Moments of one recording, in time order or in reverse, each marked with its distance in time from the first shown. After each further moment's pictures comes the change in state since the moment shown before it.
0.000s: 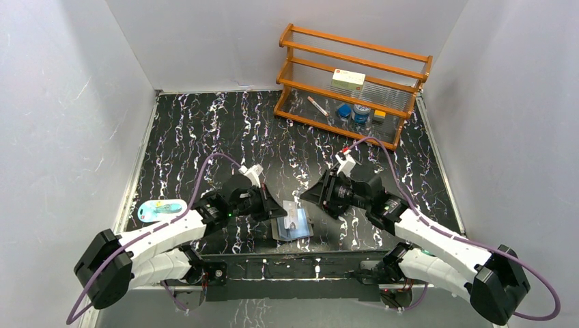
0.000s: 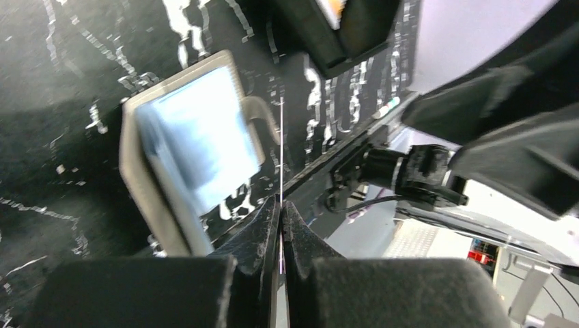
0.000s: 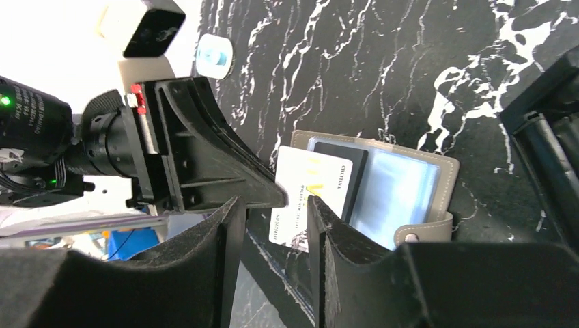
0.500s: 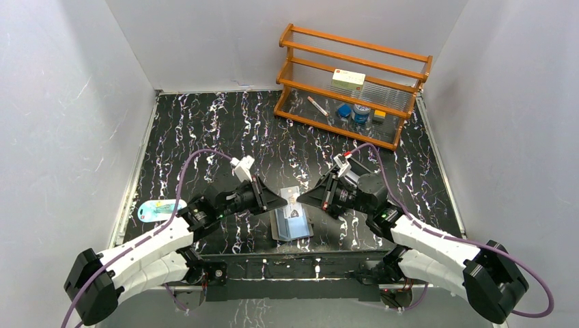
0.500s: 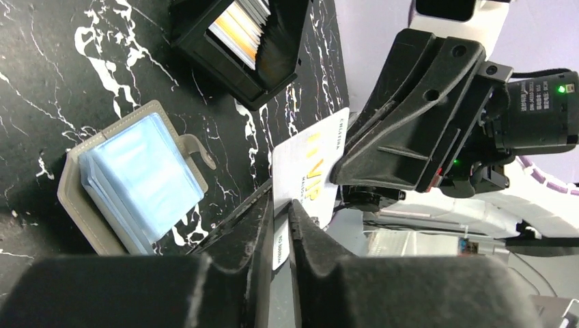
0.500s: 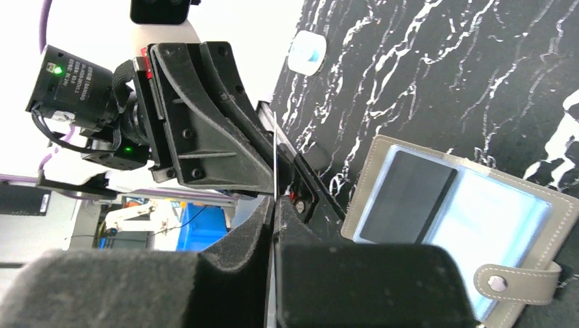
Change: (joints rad) left arm 0.004 -0.156 0.008 0.042 -0.021 0.012; right arm -0.013 0.022 -0.162 0.451 -0.156 0.167
